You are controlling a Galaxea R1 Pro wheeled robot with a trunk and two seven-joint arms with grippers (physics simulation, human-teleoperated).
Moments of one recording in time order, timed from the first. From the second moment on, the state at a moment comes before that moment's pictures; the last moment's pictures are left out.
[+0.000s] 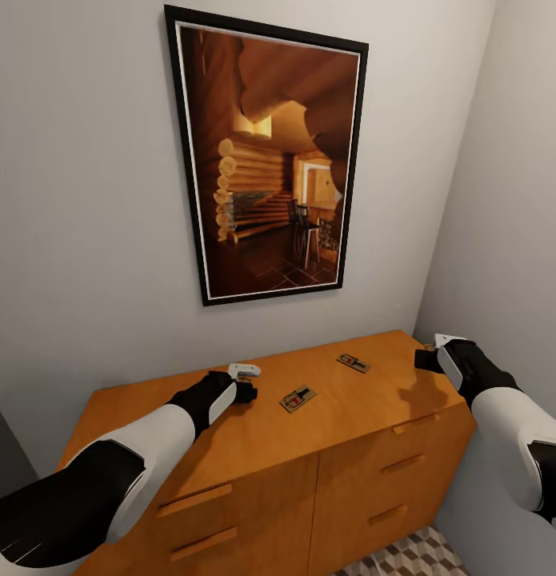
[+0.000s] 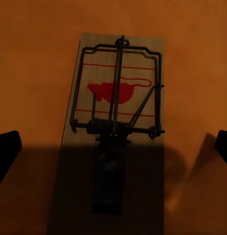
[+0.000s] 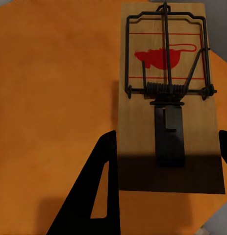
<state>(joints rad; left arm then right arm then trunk) -1.06 -0.17 -0.37 -0.19 0.35 0.44 0.15 -1.09 -0.24 -0.12 -0.41 -0.06 0.60 -0.07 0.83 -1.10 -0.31</state>
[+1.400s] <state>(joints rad) -1.06 -0.17 -0.37 -0.29 0.36 0.47 0.14 -1.09 -0.25 -0.12 -0.41 -0.06 0.60 -0.07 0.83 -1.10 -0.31</state>
